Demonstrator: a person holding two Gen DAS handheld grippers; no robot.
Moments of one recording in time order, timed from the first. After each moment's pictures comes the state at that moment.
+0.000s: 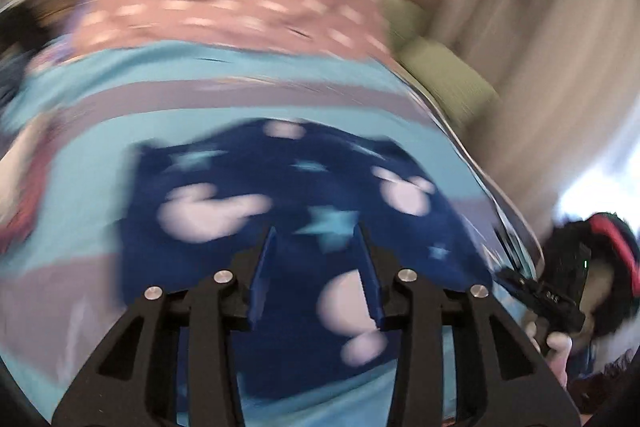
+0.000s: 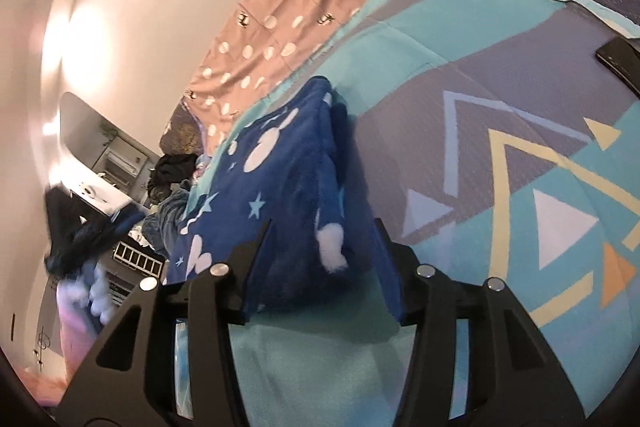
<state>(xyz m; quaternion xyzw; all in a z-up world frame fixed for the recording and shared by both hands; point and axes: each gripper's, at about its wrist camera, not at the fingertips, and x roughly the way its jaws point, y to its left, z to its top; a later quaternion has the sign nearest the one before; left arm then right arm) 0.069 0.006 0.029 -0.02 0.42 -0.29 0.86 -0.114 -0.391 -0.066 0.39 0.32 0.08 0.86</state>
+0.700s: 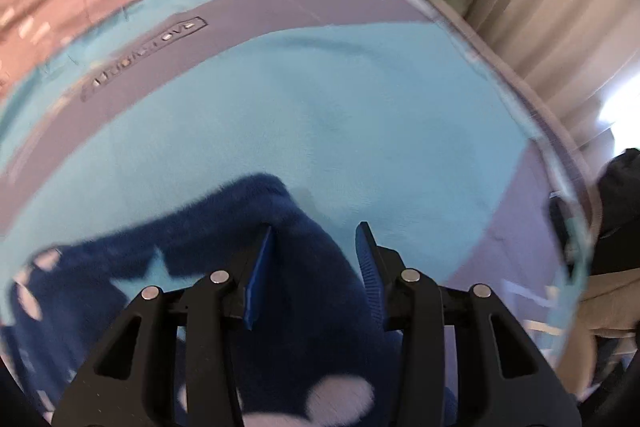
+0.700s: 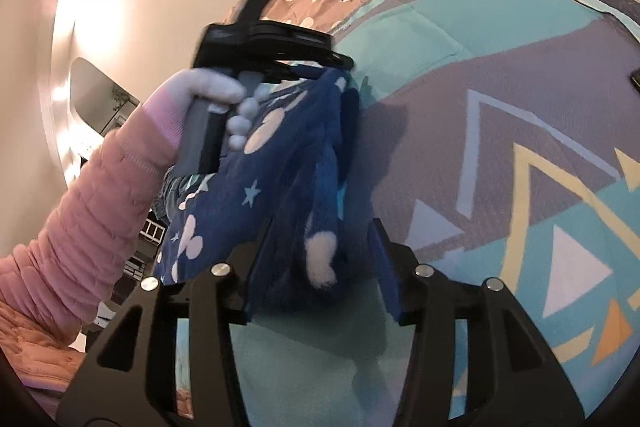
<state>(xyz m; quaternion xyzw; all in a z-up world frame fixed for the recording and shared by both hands) 0.217 -0.295 -0.073 0.18 0.55 -0.28 0.77 -0.087 -0.393 -0.073 0.35 0.35 0.13 0.86</state>
